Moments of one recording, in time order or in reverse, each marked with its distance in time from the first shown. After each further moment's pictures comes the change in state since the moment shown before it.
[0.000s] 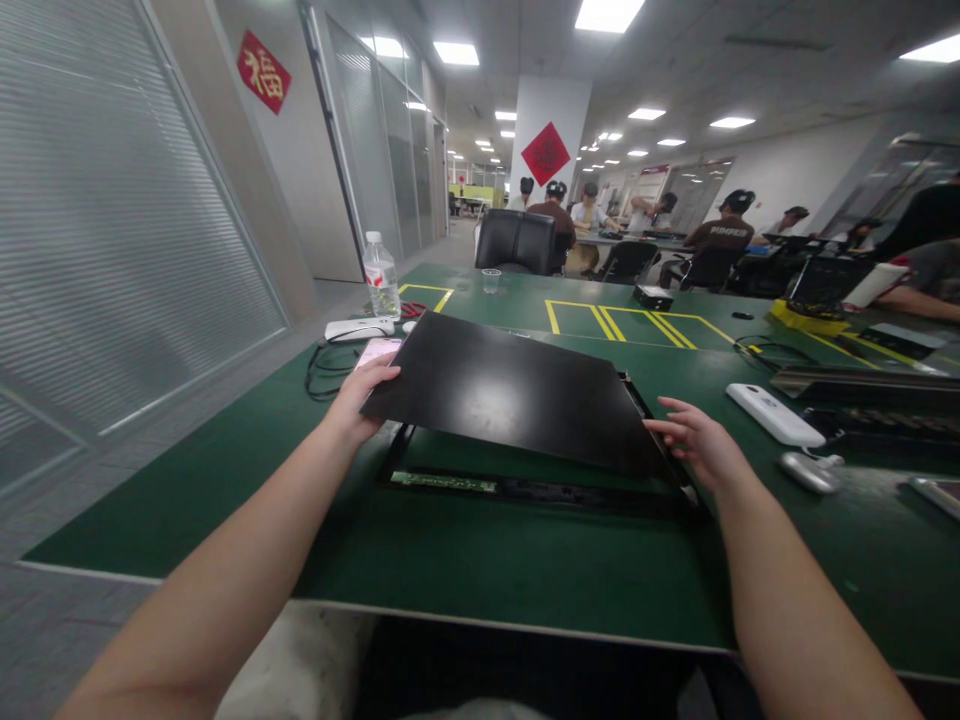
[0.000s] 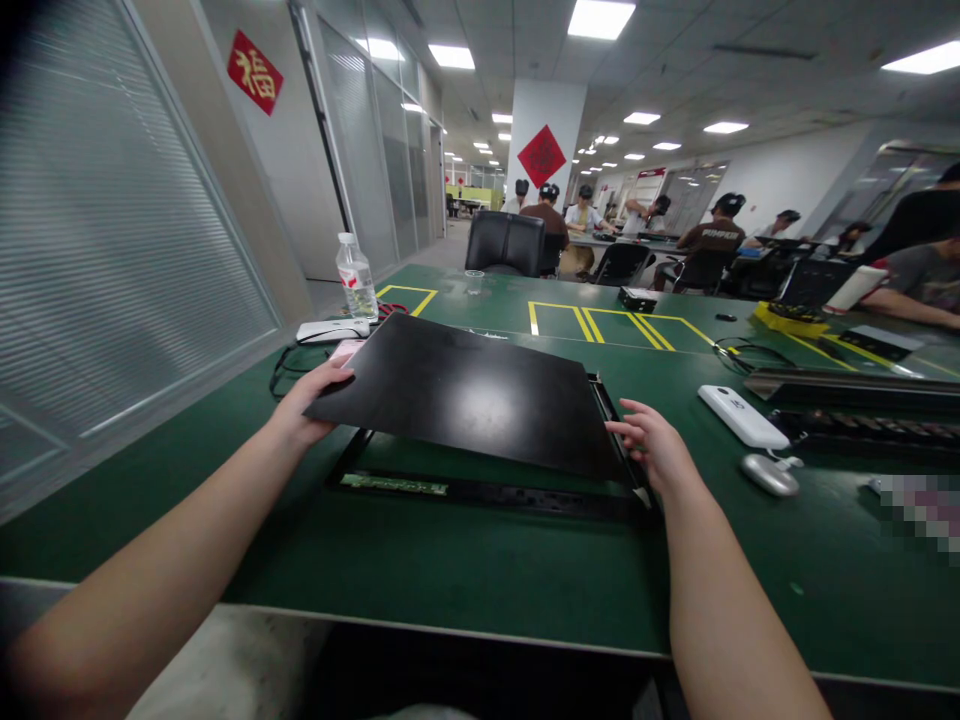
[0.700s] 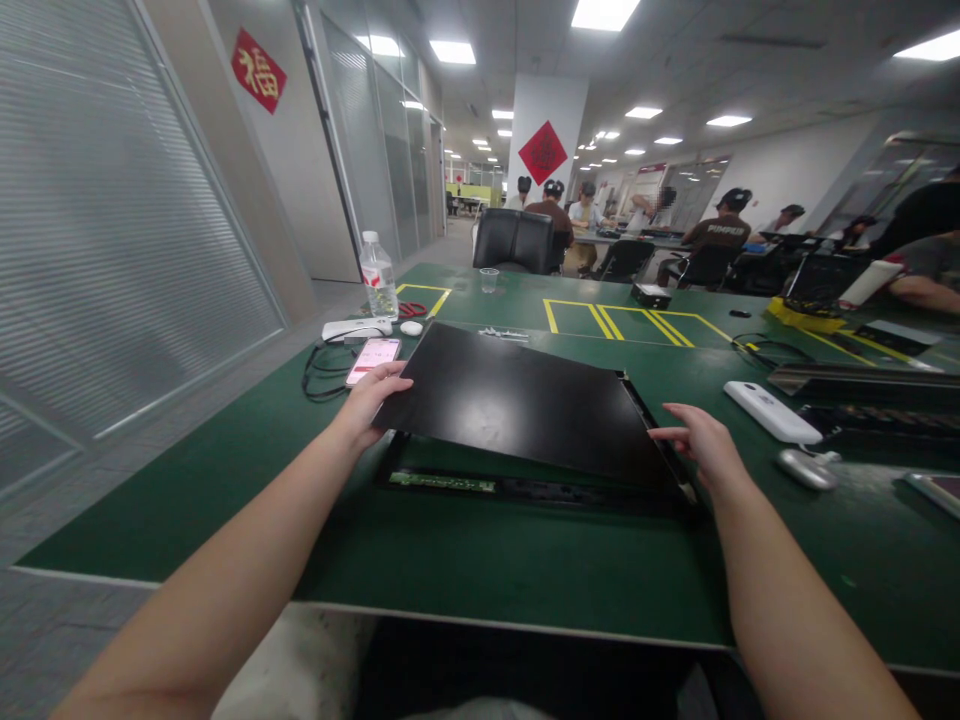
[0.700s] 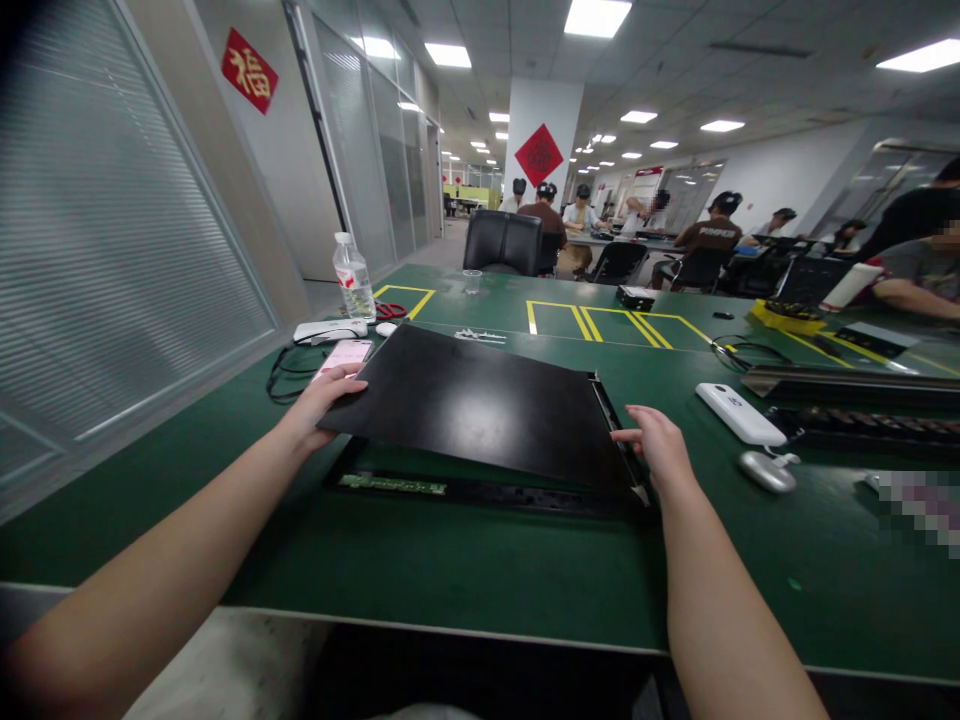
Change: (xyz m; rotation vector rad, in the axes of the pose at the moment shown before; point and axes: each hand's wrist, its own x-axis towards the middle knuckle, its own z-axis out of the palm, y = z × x) left_hand -0.006 -0.010 0.007 0.125 0.113 -0.049; right_hand 0.009 0.011 -0.004 -0.154 0.150 -0.112
